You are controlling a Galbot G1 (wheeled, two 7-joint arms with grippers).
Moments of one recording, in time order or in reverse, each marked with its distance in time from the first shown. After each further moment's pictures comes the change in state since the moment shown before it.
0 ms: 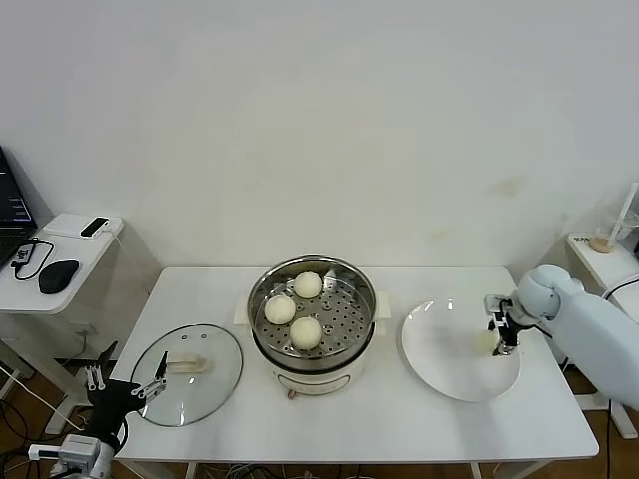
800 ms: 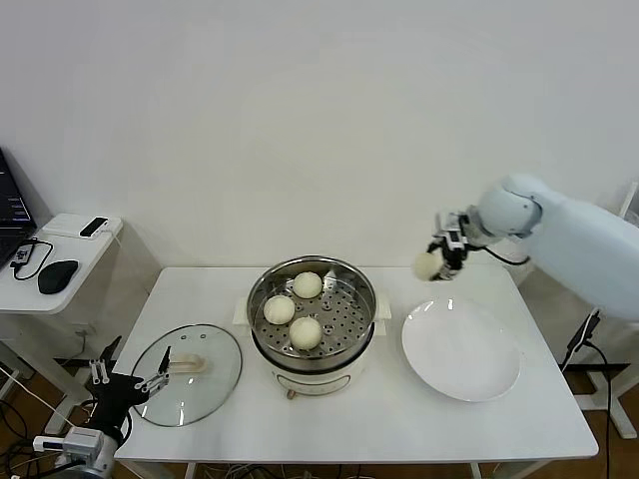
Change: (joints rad) left arm -0.035 0.014 0.016 0.019 -0.008 0.007 0.002; right arm 0.615 0.062 -0.498 0.291 0.481 -0.208 0.112
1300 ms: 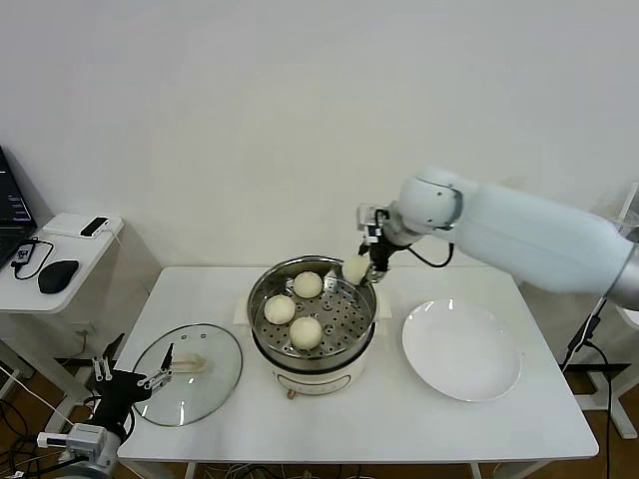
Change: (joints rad) left arm -0.021 0.001 0.011 0.010 0.002 -0.001 -0.001; right arm 0.108 0.213 -0.185 0.017 0.321 -0.184 0.181
